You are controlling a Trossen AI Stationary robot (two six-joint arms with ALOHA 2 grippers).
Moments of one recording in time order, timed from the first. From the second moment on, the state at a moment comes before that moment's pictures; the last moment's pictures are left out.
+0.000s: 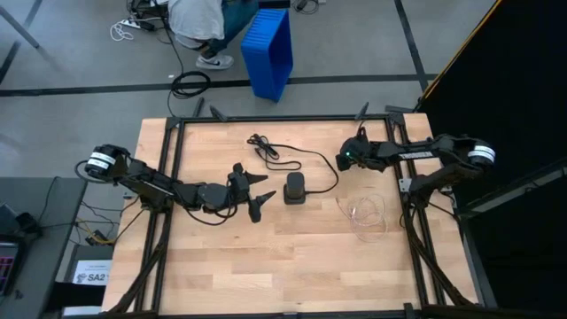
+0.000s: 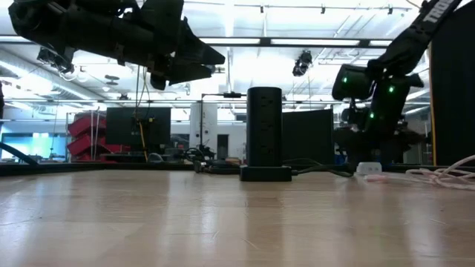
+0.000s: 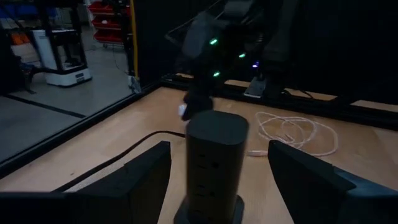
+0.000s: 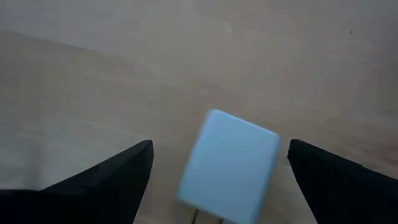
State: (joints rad) left arm -0.22 1.41 0.49 0.83 -0.59 -0.13; right arm -0.48 1.42 0.54 -0.33 0.47 0.79
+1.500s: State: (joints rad) left arm -0.22 1.41 0.49 0.84 -0.59 -0.14; right arm 0.17 1.06 0.53 -0.01 0.29 0.41
